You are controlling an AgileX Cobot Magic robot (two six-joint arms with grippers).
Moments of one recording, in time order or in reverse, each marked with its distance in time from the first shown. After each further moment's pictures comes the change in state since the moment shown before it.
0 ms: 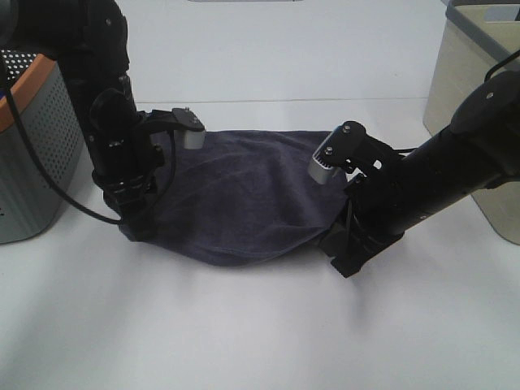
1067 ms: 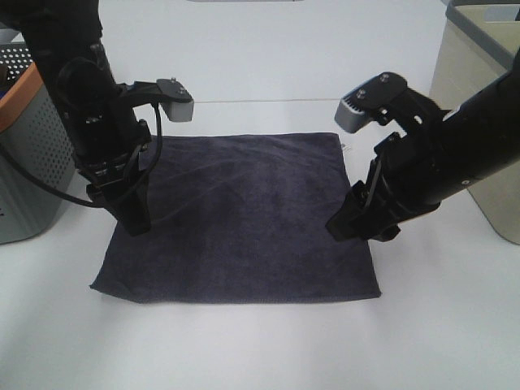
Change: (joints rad) left arm 0.000 -0.154 0.047 -0.025 0.000 -0.023; right arm 0.000 -0.248 -0.001 -0.227 0.117 0.416
